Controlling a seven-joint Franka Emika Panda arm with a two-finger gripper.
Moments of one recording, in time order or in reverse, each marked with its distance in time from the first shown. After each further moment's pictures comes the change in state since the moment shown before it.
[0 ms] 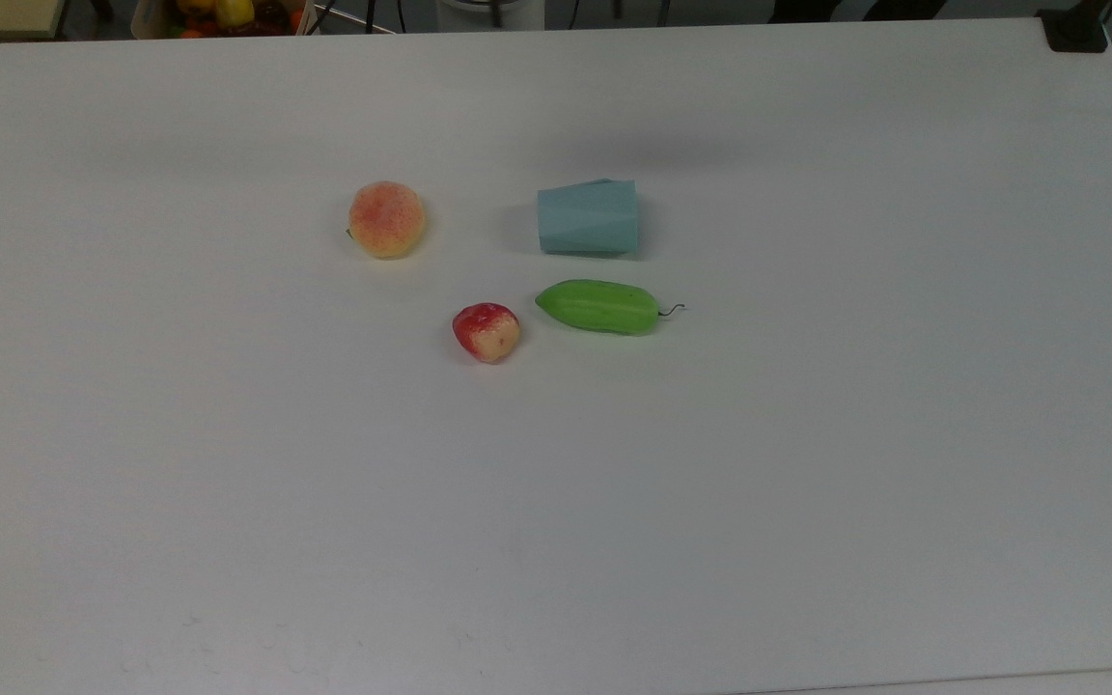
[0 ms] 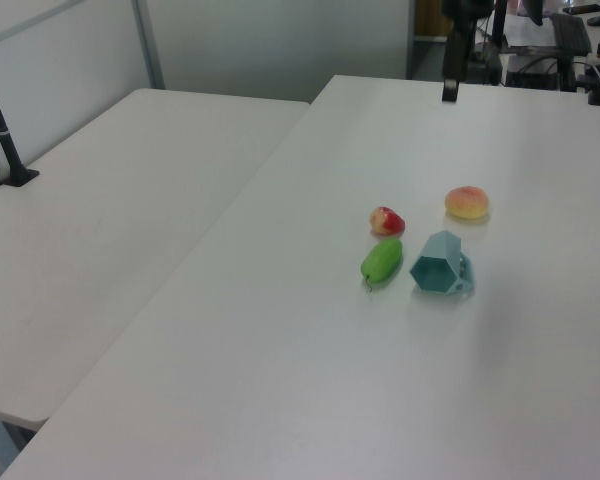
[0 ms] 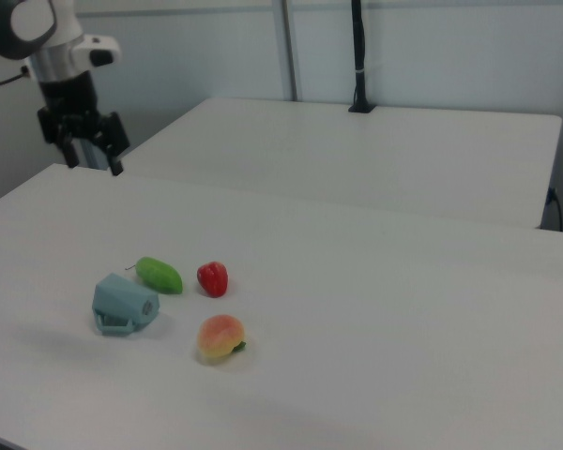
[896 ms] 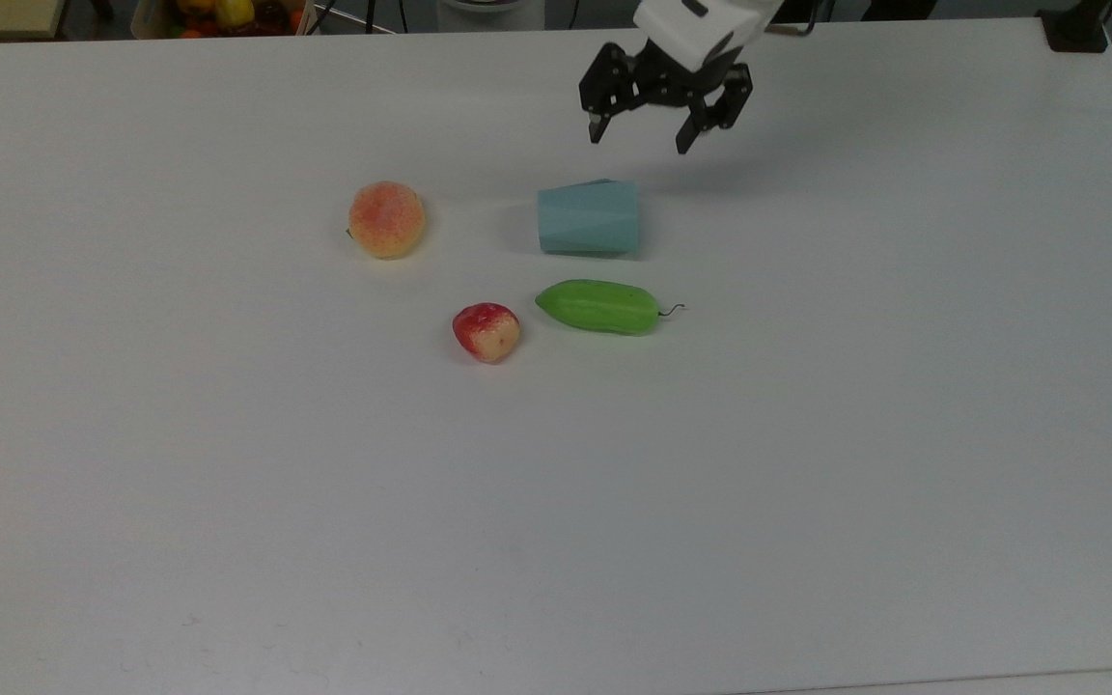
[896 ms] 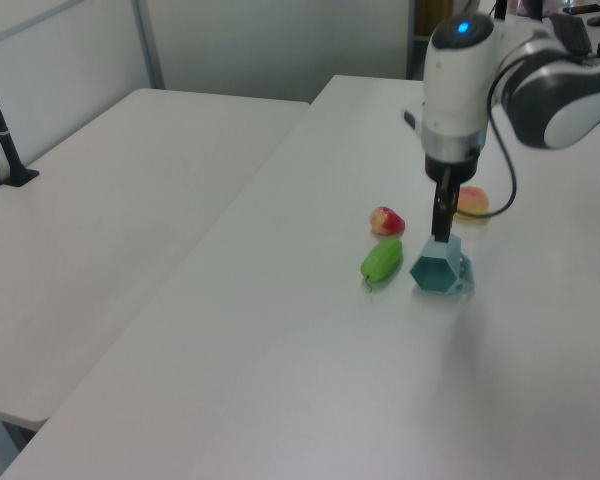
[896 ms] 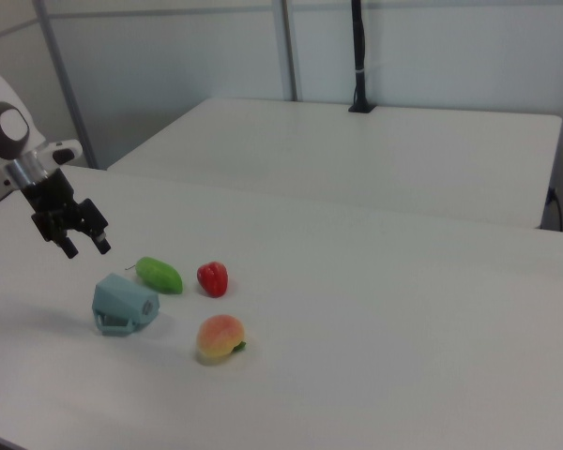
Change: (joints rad) arm 0.080 0.138 0.187 -0.282 -0.376 0.267 0.398
